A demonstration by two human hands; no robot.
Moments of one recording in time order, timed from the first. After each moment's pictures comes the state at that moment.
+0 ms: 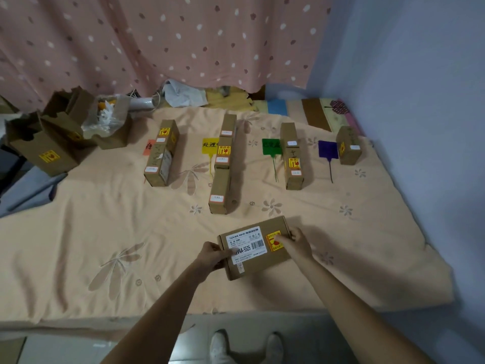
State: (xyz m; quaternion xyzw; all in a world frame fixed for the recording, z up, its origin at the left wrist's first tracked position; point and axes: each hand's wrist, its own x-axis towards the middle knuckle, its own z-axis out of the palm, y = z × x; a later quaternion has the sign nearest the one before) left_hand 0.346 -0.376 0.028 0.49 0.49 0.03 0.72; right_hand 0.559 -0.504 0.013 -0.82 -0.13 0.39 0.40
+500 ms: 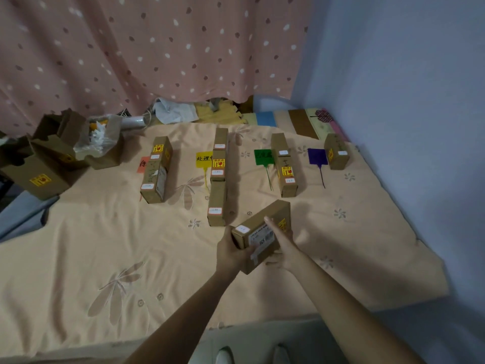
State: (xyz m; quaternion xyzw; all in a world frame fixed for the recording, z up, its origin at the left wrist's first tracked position) left_hand 0.387 -0.396 0.063 0.66 0.43 0.20 0.58; right_hand 0.523 -0.479 0.072 -0.65 0.04 0.54 0.53
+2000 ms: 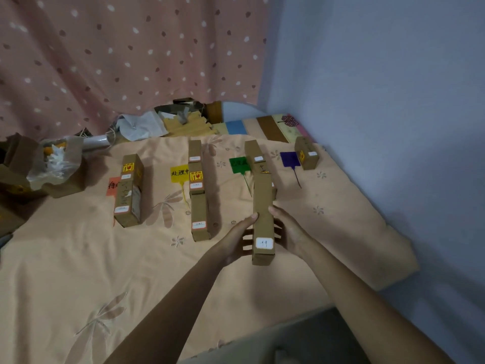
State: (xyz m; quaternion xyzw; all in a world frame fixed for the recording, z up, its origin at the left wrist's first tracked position) left_hand 0.440 -0.366 0.109 0.53 0.27 -0.08 0.80; right_hand 0.562 -0.486 0.105 -0.60 -0.09 0.48 0.63
